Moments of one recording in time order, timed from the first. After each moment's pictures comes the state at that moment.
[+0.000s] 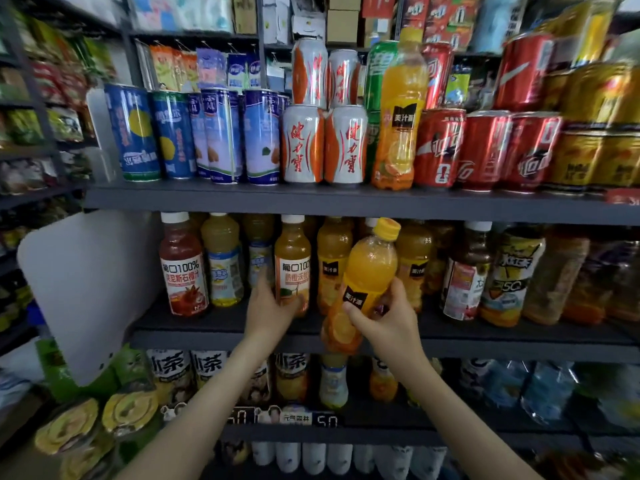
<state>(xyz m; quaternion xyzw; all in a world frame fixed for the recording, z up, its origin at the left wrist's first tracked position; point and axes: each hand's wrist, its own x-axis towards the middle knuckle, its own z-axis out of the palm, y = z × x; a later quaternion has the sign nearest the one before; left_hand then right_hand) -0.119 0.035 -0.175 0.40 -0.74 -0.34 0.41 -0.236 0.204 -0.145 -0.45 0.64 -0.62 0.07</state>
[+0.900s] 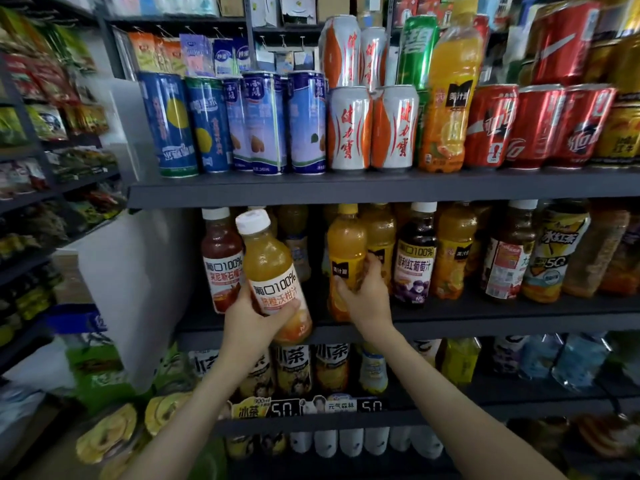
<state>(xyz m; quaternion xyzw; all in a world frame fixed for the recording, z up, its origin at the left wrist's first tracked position) -0.003 0.023 -0.155 0.33 -0.72 -0.44 0.43 -0.181 0.087 -0.168 -0.40 0.71 -0.59 -0.01</state>
